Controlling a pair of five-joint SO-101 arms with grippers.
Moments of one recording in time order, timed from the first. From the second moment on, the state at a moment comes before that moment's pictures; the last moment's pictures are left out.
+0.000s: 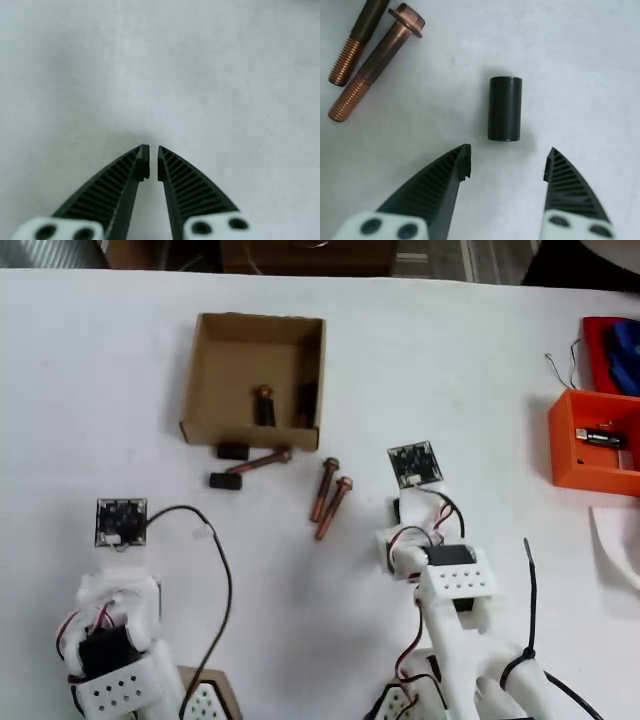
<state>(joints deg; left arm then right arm) -30.8 -103.0 95.8 73.2 -18.1 -9.3 -37.0 74.1 35.2 9.3</state>
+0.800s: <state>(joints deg) -30.8 -103.0 95.9 73.2 -18.1 -4.0 -37.3 60.2 60.4 9.4</state>
